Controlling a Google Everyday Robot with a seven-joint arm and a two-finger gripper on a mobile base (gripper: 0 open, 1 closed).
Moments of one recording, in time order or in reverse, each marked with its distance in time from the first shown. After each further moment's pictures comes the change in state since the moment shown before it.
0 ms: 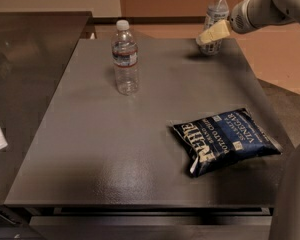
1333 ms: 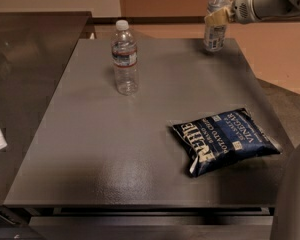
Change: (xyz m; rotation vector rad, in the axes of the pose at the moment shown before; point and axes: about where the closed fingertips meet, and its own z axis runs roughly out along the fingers) arm -0.035 0.001 -0.012 -0.060 -0.119 0.040
